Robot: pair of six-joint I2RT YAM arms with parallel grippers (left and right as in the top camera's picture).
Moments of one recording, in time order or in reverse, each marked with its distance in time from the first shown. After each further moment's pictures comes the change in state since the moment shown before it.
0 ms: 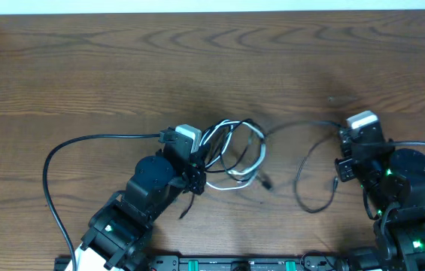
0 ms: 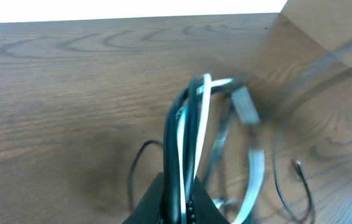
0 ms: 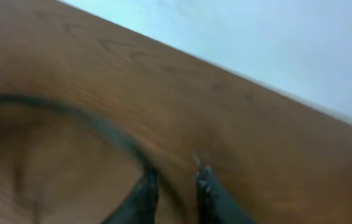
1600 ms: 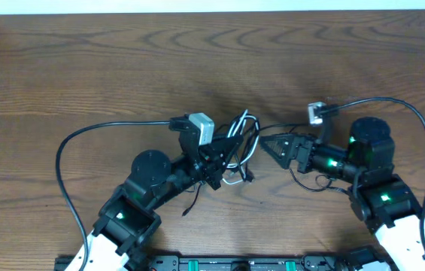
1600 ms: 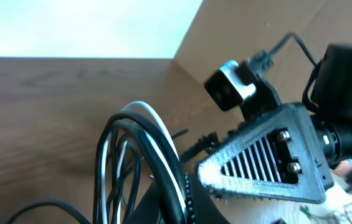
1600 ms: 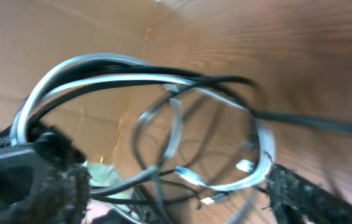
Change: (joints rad) left arm 0.000 0.108 0.000 0.395 0.338 -0.182; right arm 0.148 0.304 0.000 0.254 -0.699 1.000
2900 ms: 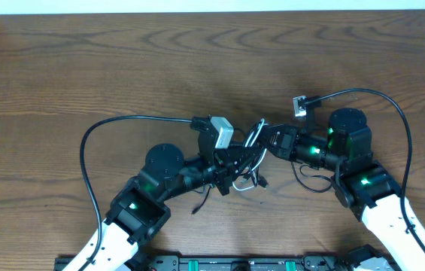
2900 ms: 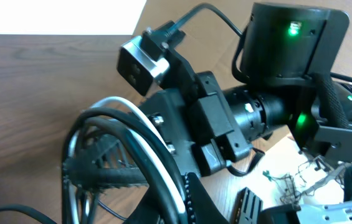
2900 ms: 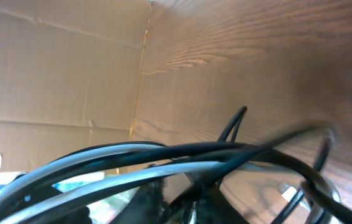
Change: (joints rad) left arm -0.033 0.084 0.000 0.074 0.165 -0.004; right arm 0.054 0.139 0.000 0.134 0.053 0.178
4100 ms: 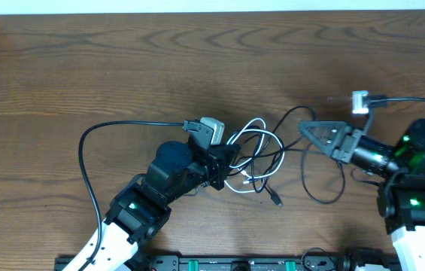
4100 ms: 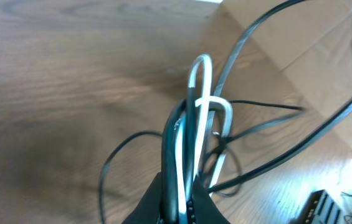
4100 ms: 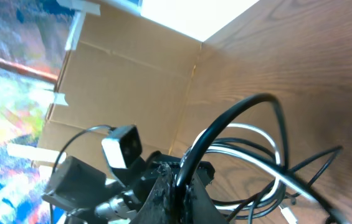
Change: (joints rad) left arm 0.008 0.000 0.000 -0.267 -0.275 0.038; right arm -0.420 -0.215 0.000 0.001 -0.406 0.031
